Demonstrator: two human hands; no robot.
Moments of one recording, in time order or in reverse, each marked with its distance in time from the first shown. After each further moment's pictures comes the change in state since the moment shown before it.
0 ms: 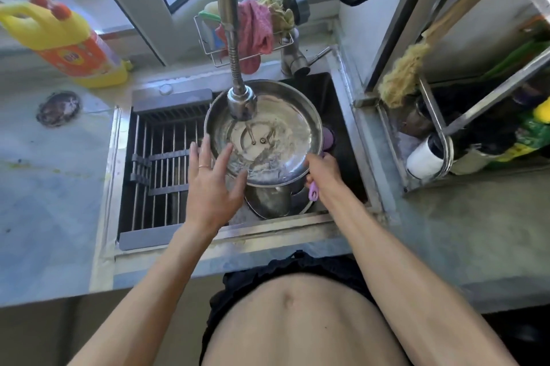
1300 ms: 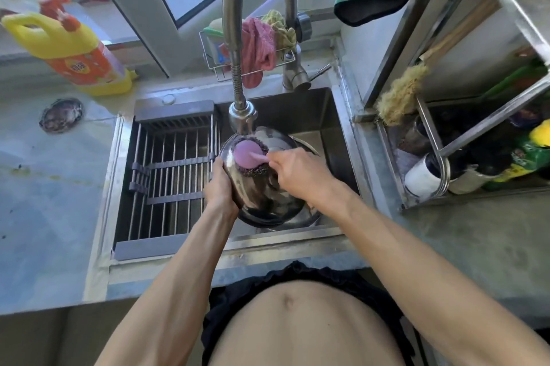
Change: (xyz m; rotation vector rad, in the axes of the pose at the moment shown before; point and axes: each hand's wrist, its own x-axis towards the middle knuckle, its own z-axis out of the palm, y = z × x) left_hand 0.047 0.028 0.028 -1.186 0.158 -1.164; right_hand -0.039 -0.055 0.009 -1.197 -0.259 -0.901
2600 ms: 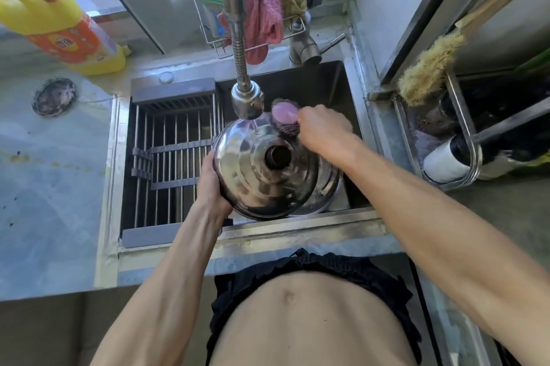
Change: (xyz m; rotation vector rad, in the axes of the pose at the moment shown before) left_hand 0.045 -0.006 -0.031 -0.072 -0.235 -0.118; right_hand 0.048 0.019 -0.018 -0.237 -0.084 0.235
